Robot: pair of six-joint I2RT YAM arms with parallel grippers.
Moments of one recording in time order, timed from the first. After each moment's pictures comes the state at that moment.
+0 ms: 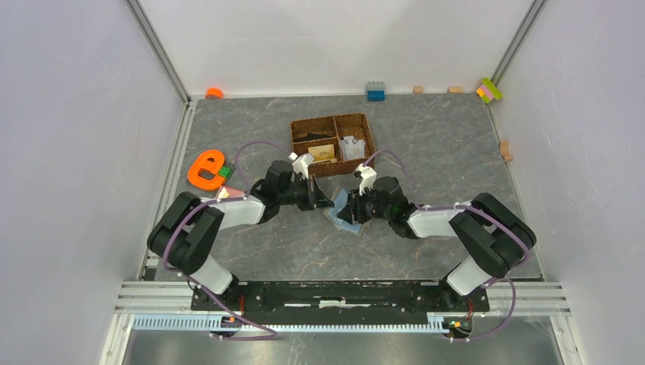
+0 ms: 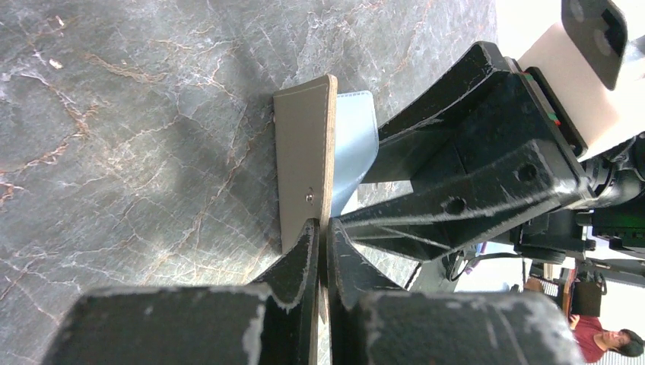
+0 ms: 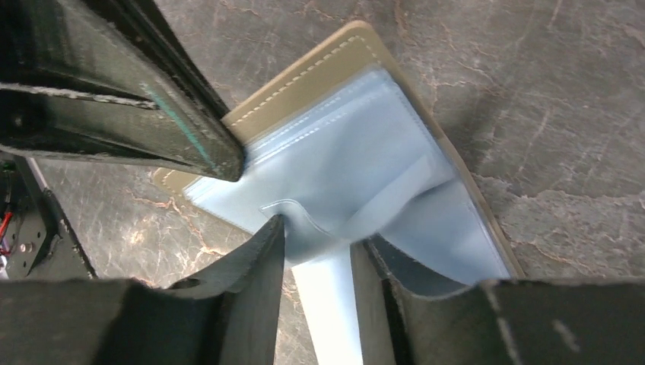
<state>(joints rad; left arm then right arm) -0.55 1.58 0.63 0.38 0.56 -0.68 0.68 1.58 0.51 0.54 -0.31 0.39</state>
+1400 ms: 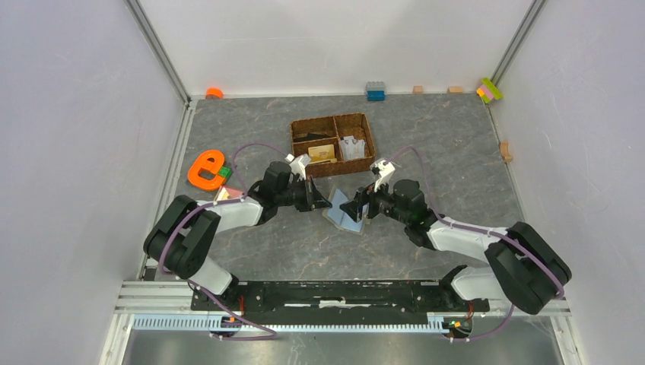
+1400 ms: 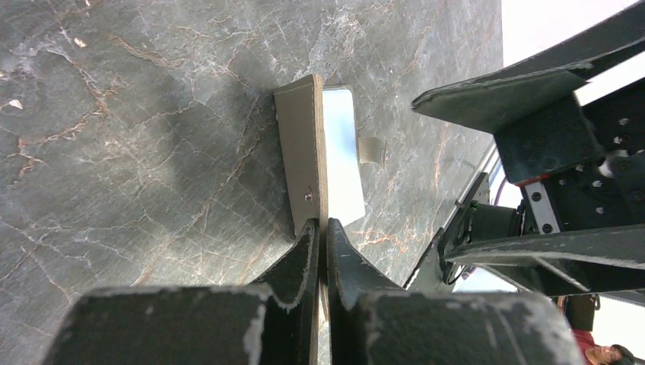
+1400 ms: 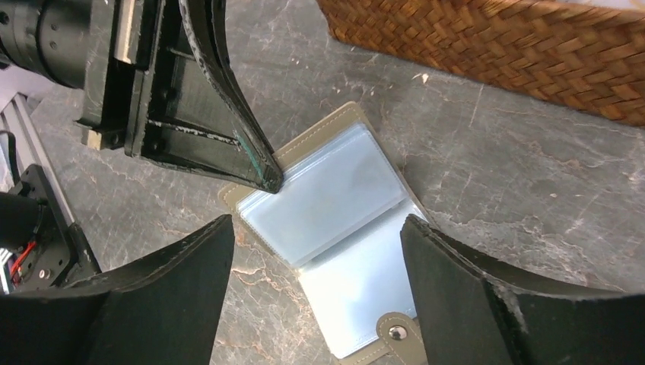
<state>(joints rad) -0.54 1.55 0.62 0.35 0.53 -0.71 0.65 1.29 0.40 0.58 -0.24 0.34</state>
